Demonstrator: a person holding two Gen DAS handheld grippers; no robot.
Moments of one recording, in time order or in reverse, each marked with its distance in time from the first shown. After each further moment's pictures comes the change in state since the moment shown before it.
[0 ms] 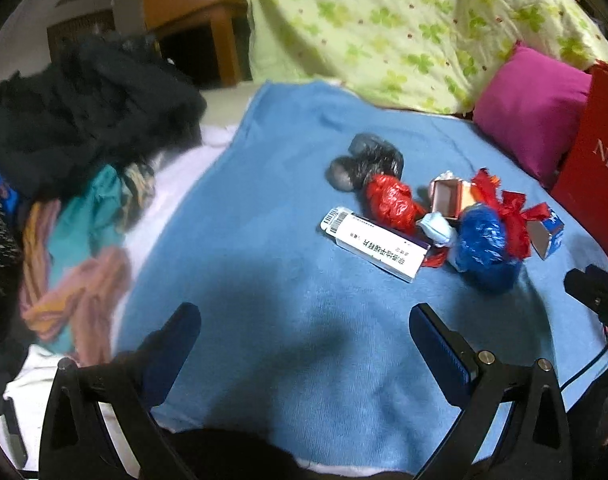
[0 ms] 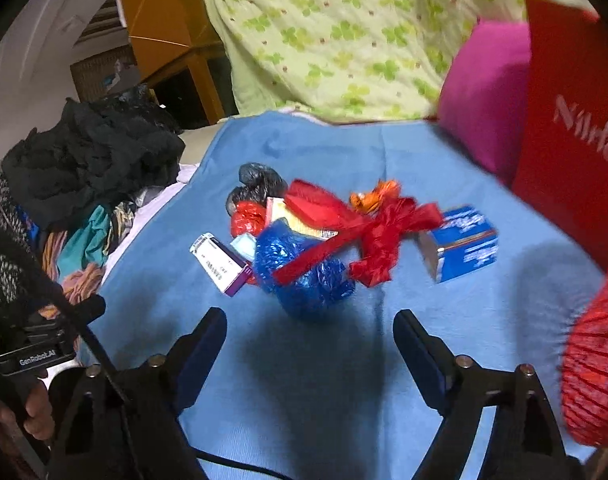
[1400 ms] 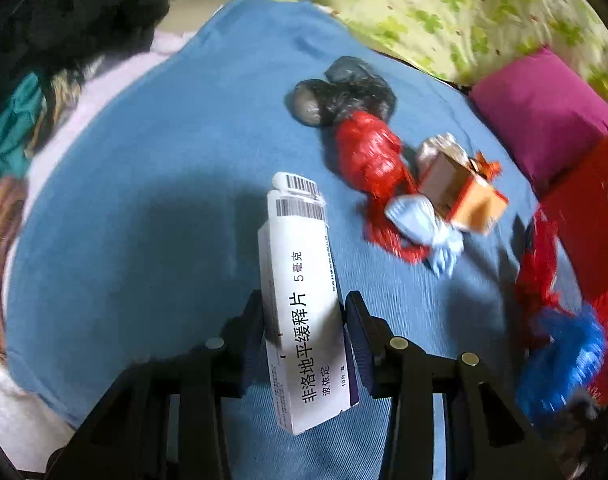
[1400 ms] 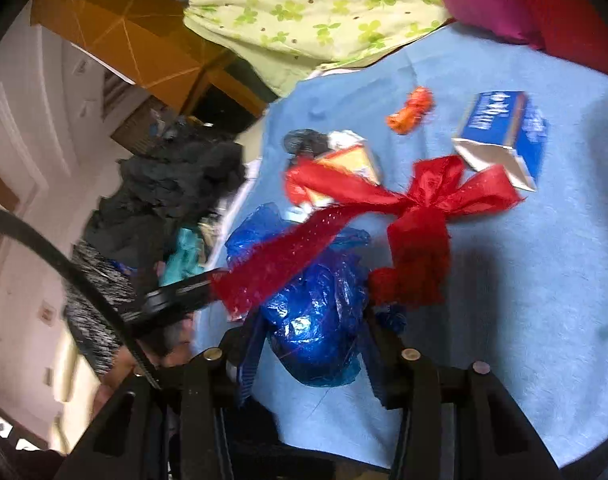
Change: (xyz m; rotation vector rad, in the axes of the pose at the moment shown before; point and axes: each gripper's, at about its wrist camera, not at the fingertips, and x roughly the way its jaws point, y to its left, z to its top) left arm 0.082 -0.002 0.007 -0.133 0.243 -0.222; right arm 0.013 -0.040 -0.063 0.343 0.134 0.418
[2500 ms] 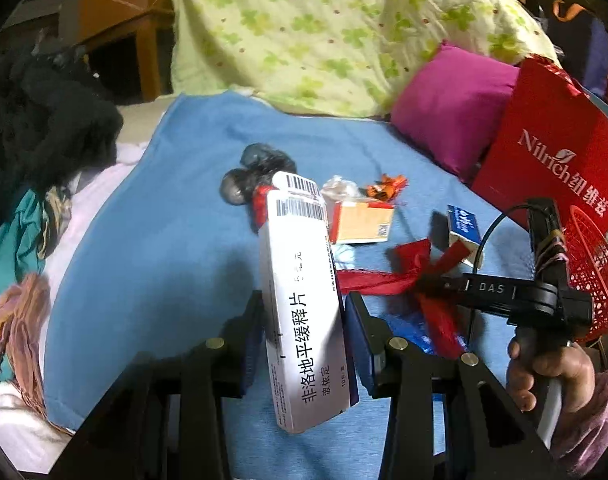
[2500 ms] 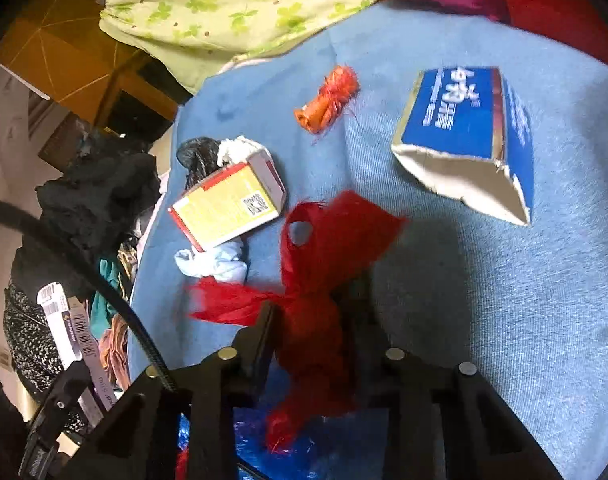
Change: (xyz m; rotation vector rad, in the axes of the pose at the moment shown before) left arm -0.087 -0.063 -0.026 0.263 -0.254 -0.044; right arm 0.060 -0.030 0.050 0.121 0.005 -0.174
